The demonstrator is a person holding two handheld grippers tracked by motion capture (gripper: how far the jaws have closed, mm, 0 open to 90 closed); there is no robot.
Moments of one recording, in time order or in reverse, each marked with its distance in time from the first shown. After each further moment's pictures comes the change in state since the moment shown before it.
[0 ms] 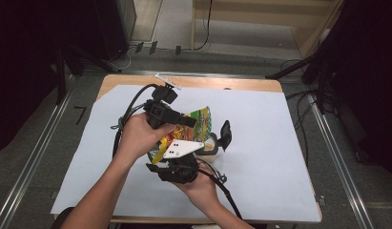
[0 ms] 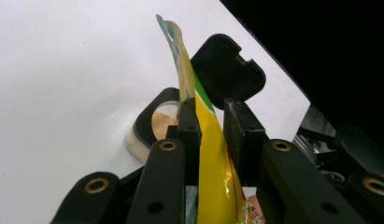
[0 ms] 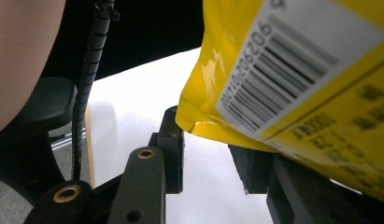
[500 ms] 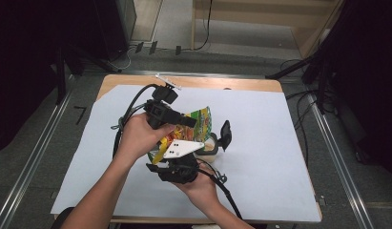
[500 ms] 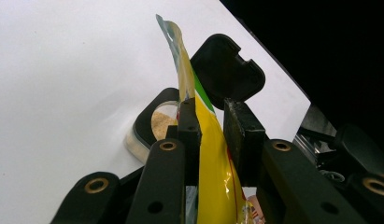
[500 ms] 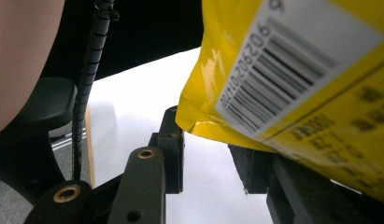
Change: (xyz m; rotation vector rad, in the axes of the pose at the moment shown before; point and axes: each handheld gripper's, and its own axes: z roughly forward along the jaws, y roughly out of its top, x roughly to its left) left arm -0.001 0.000 0.000 -0.002 0.002 0.000; right arm 0.000 0.000 0.000 0.000 0.000 0.002
